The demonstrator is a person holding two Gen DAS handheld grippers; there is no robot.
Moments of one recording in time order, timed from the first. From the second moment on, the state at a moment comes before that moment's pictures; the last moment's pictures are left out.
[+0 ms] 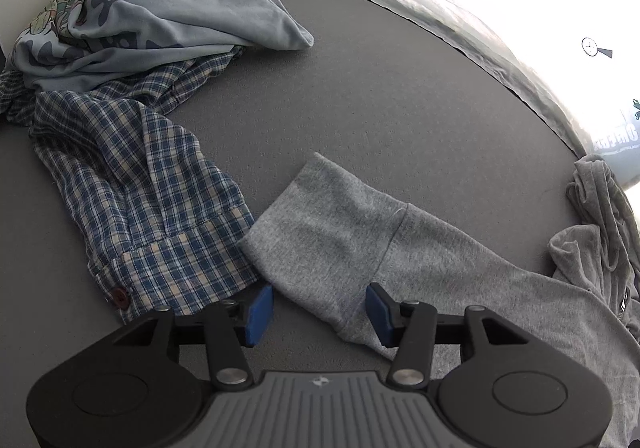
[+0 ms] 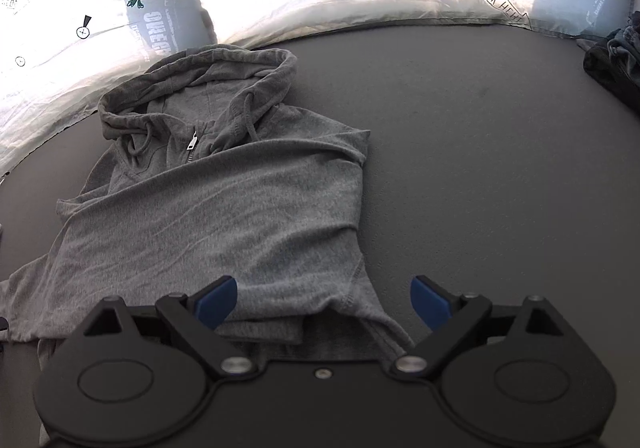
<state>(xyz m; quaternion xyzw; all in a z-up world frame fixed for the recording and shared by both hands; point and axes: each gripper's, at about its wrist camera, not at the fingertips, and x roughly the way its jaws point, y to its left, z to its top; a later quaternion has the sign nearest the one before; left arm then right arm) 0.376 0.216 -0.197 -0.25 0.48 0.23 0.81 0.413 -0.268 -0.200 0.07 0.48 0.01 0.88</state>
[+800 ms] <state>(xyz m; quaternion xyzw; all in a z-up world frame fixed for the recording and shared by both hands) 0.398 0.123 -0.118 -0.20 0.39 0.06 0.90 0.410 -0.269 -0.218 0.08 0.50 0.02 0.86</state>
